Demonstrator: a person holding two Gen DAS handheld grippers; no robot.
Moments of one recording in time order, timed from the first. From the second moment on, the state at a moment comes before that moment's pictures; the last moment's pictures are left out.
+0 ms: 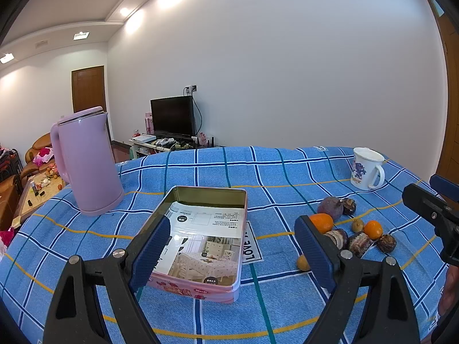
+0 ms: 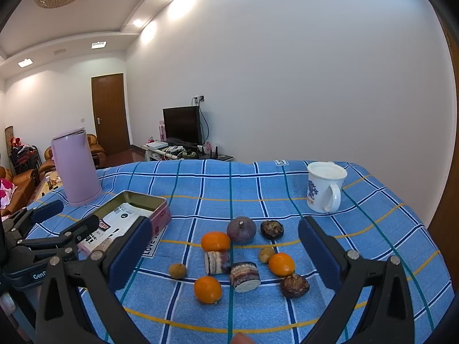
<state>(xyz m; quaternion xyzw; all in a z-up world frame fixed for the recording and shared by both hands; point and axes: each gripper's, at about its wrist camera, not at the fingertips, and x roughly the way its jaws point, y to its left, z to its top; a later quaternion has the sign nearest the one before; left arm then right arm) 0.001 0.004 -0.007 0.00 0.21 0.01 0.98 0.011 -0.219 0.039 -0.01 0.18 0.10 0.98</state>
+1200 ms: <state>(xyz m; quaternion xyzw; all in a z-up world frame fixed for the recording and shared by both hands) 0.020 -0.018 -0.028 0.02 0.24 0.00 0.97 0.026 -0.248 0.013 0.01 0.21 0.09 0.97</state>
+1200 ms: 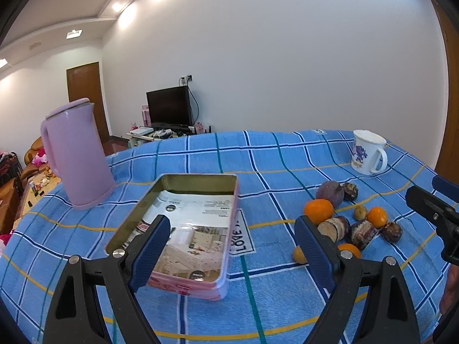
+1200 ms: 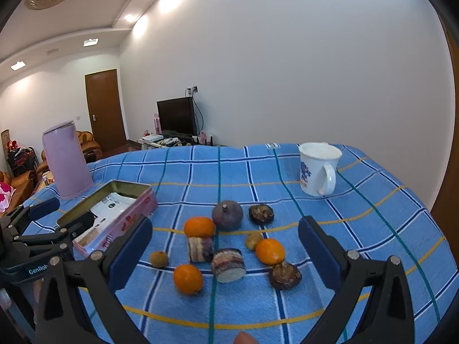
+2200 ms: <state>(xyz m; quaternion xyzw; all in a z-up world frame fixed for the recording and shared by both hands) 0.060 -0.123 -0.085 0.02 0.37 -0.17 0.91 0.058 -0.345 -0.052 0.03 0.32 0.02 0.95</state>
